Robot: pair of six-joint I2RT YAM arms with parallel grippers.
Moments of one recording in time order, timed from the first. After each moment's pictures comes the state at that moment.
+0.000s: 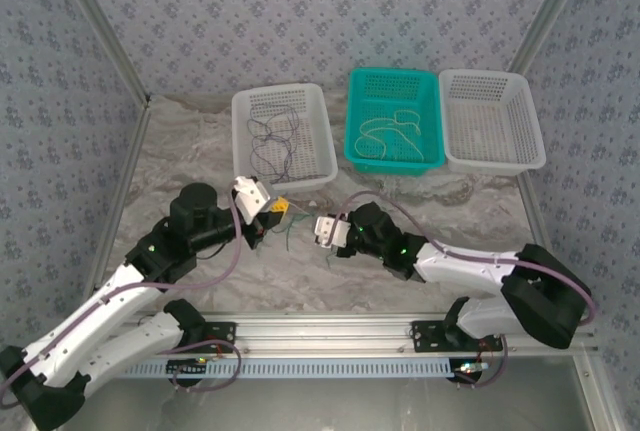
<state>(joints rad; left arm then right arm) -0.74 0.75 0.78 -0.32 0.27 0.14 0.92 1.31 0.53 0.28 0.01 -0.65</state>
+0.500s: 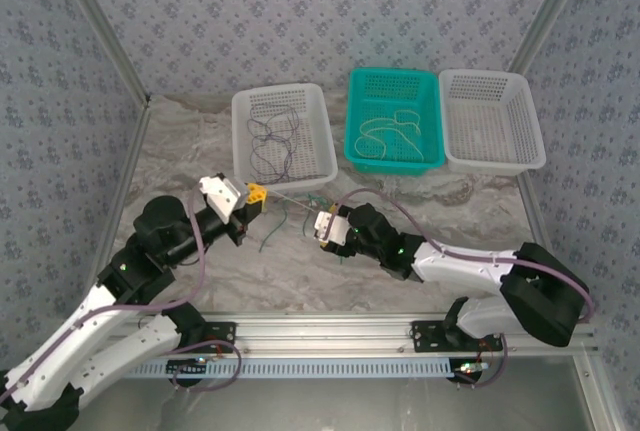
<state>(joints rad) -0.76 0.62 0.83 -0.33 0.08 0.10 0.93 1.29 0.55 0.21 0.09 -0.53</state>
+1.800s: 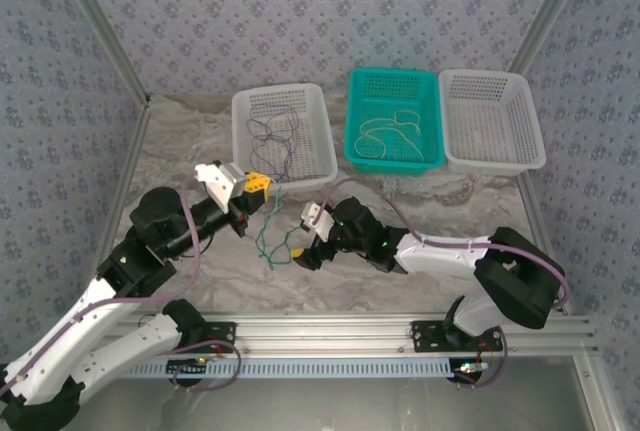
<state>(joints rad) -0.77 0.67 0.88 -0.27 0.11 0.01 0.95 1.46 0.65 0.32 -0.20 -0.11</state>
